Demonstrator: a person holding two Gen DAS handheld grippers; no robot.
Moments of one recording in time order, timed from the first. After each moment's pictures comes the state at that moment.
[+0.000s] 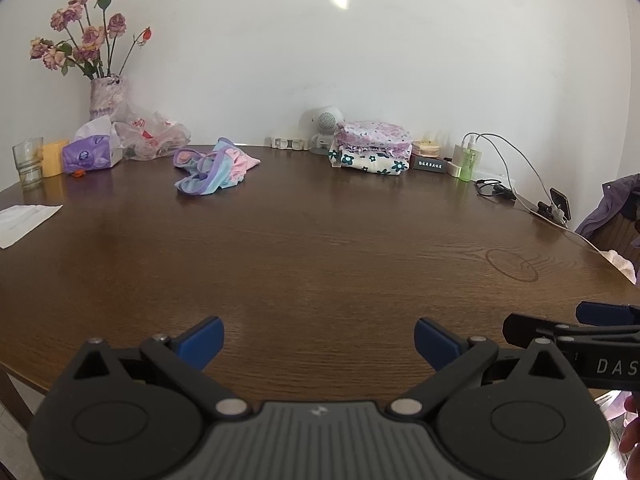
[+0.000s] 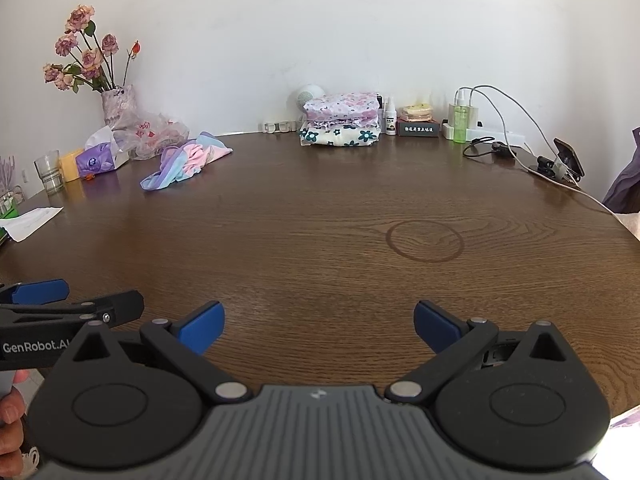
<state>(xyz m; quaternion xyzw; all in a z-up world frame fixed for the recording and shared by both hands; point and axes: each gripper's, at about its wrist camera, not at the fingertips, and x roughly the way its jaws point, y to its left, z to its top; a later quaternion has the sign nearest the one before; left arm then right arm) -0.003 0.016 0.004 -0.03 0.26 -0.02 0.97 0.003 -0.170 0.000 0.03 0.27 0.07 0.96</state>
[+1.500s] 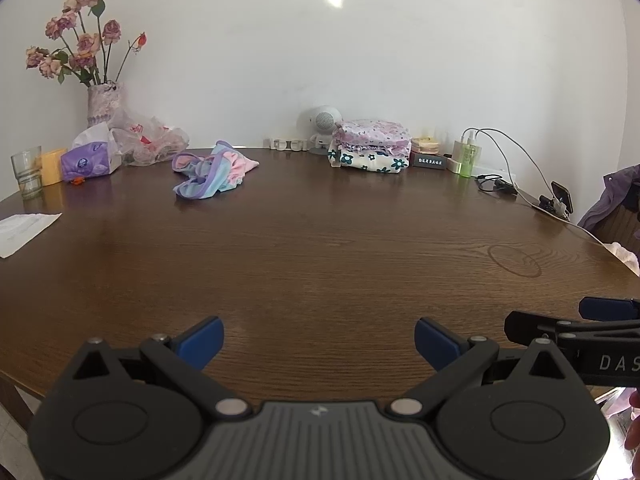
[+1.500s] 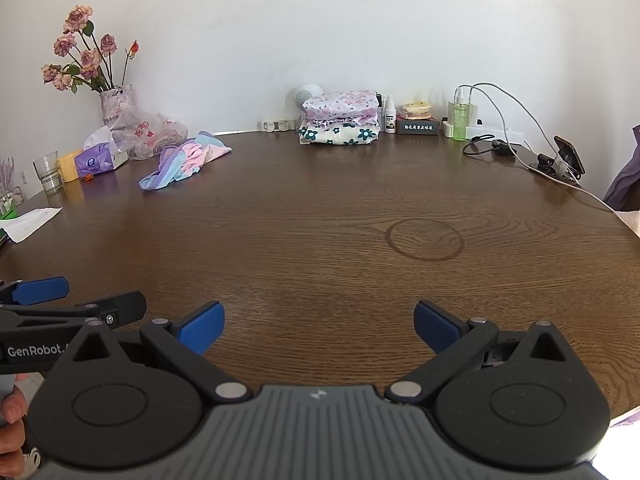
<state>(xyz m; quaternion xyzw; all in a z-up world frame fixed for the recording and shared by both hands) 0.002 0.006 0.003 -0.02 0.26 -0.02 0.97 0.005 -0.169 0.000 0.03 0.27 0.07 0.96</state>
